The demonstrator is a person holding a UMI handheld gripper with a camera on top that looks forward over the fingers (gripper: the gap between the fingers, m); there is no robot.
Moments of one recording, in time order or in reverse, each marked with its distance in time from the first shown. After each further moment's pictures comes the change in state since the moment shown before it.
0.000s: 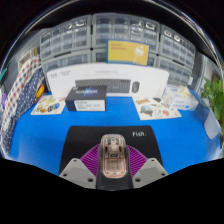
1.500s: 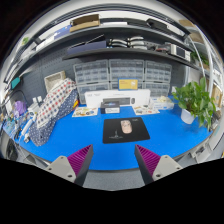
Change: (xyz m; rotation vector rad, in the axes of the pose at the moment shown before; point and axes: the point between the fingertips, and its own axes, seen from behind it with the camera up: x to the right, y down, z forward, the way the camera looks) arm -0.065 0.069 -0.333 0.189 -0.051 0.056
